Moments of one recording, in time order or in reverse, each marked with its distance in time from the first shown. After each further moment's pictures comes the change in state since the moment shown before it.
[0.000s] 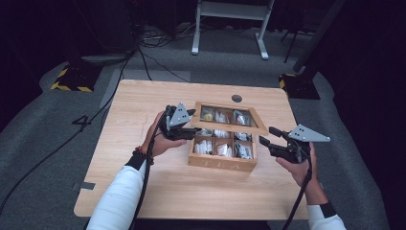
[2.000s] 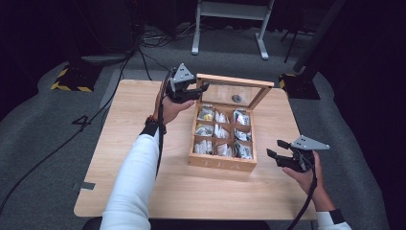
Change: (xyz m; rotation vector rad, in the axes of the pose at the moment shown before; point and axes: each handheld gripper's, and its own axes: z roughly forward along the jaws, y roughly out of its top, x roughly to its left) left arm 0.072 0.060 0.032 -0.104 0.070 -0.143; right arm -0.023 -0.054 -0.005 0.165 -0.048 0.030
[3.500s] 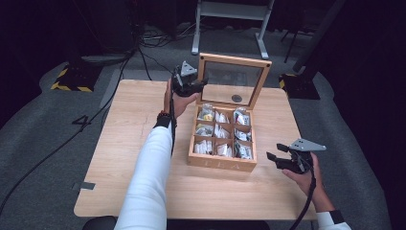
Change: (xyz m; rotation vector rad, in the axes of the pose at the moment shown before) left arm 0.027 -0.024 0.057 0.060 0.116 -0.124; right arm -0.006 -0.016 0.011 0.058 0.007 0.010
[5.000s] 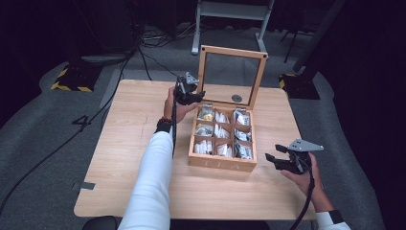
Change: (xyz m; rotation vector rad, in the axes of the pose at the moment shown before) left arm 0.004 -0.036 0.024 0.187 0.039 0.009; right arm 0.001 -0.001 0.003 0.018 0.010 -0.010
